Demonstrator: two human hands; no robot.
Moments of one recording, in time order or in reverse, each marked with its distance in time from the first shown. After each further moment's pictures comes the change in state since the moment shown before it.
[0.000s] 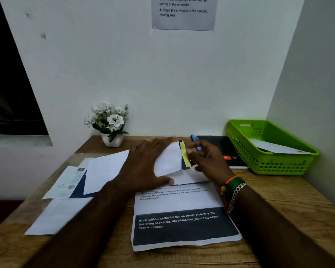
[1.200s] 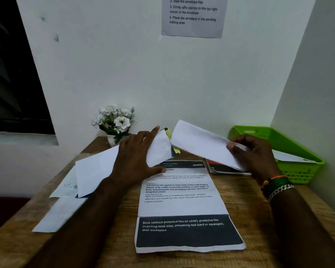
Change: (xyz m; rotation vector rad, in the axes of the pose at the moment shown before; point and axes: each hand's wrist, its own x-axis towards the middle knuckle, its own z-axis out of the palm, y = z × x) left_hand 0.003 -0.036 -0.007 0.084 0.155 -0.148; right_hand 0.014 -0.004 -0.089 -0.203 0.252 -0.284
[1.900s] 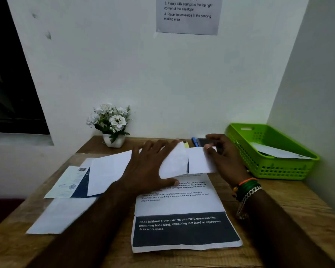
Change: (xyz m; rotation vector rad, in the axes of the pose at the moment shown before) left_hand -0.007 0.042 0.008 0.073 -0.129 0.141; right_hand -0.018 -0.001 0.054 0.044 -0.074 0.027
